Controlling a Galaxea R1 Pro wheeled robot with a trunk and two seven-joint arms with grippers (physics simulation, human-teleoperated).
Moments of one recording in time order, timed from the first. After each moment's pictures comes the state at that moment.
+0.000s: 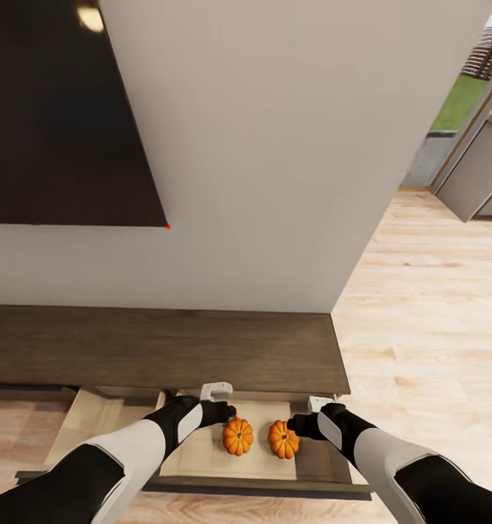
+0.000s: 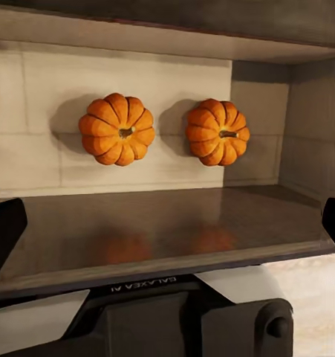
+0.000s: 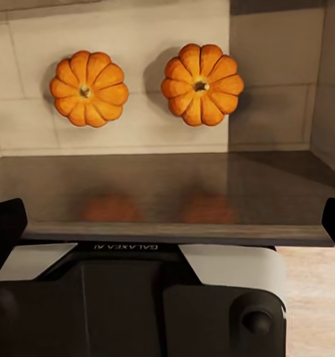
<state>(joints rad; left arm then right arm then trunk) -0.88 -0.17 -0.43 -0.06 0.53 0.27 -0.05 -0.85 0.06 0.31 -0.06 -0.44 0.35 0.02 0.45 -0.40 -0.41</state>
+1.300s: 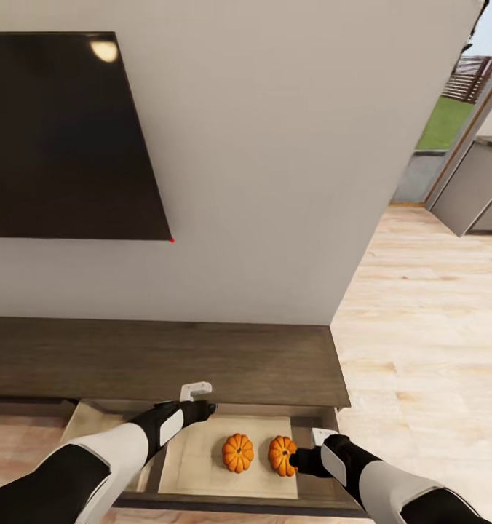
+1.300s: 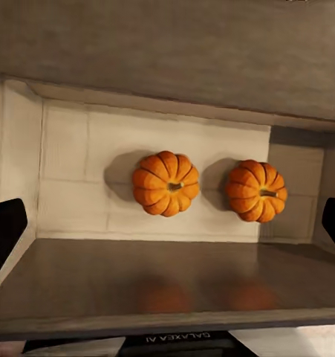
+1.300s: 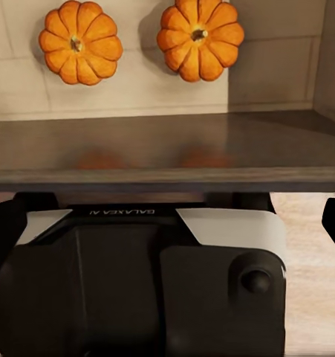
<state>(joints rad) -0.88 -0.10 -0.42 0.00 0.57 0.14 -0.06 -0.74 0.06 0.31 -0.06 -0.44 0.35 0.02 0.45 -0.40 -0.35</state>
